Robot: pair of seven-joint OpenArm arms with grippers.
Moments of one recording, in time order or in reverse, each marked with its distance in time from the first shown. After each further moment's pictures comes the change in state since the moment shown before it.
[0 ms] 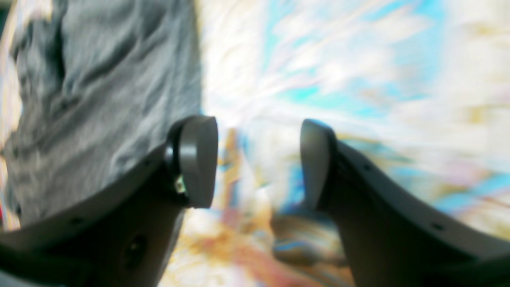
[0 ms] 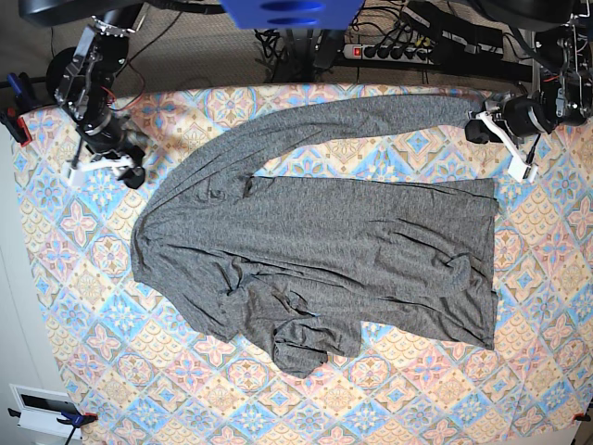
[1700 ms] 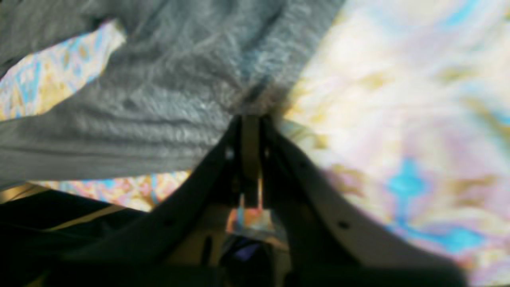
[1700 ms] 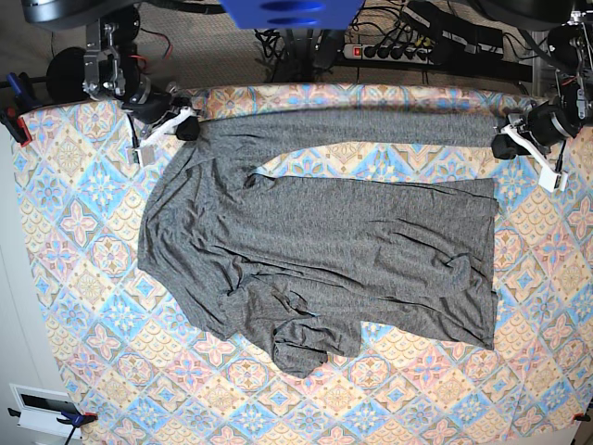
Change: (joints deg) left arm -0.2 0.8 -8.9 0.1 -0.3 0.0 -0.2; right arm -12.3 9.5 -21.9 12.3 -0.2 0.1 -1.8
